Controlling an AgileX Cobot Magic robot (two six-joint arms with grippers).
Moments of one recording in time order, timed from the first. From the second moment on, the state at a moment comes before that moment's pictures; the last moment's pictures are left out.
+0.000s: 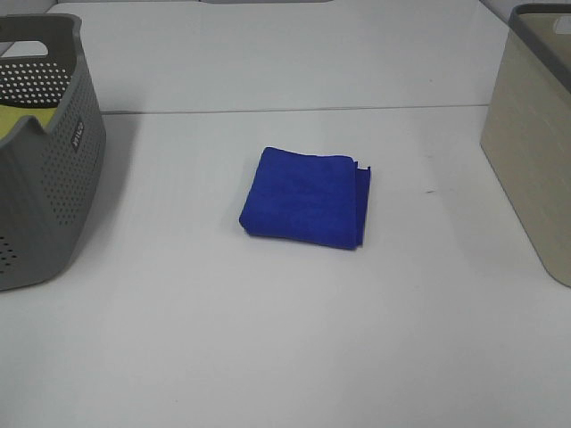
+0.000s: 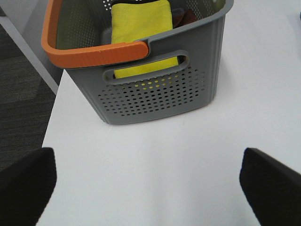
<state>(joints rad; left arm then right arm) -0.01 0.05 -0.50 0.10 1.03 0.13 0.01 0.00 -0.45 -0.14 1.10 0.06</state>
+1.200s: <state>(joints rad) -0.01 0.05 -0.50 0.10 1.03 0.13 0.01 0.00 -0.45 -0.13 1.10 0.03</state>
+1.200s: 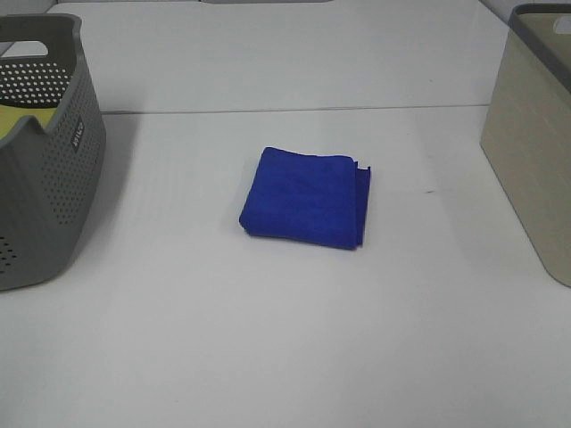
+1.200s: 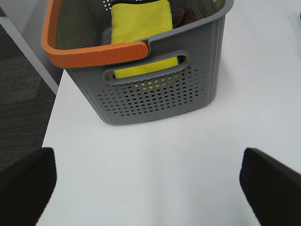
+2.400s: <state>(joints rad) -0.01 0.05 -0.50 0.10 1.03 0.13 0.01 0.00 -0.45 0.00 1.10 -0.13</state>
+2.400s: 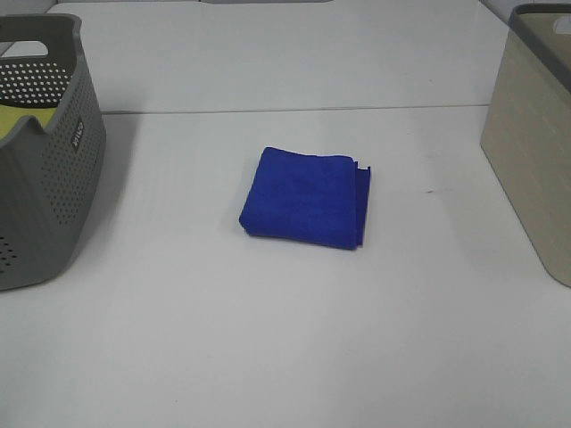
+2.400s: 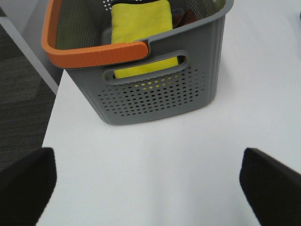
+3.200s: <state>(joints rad) -0.01 0.05 -0.50 0.10 1.03 0.13 0.01 0.01 -0.53 0.02 1.10 -0.13</state>
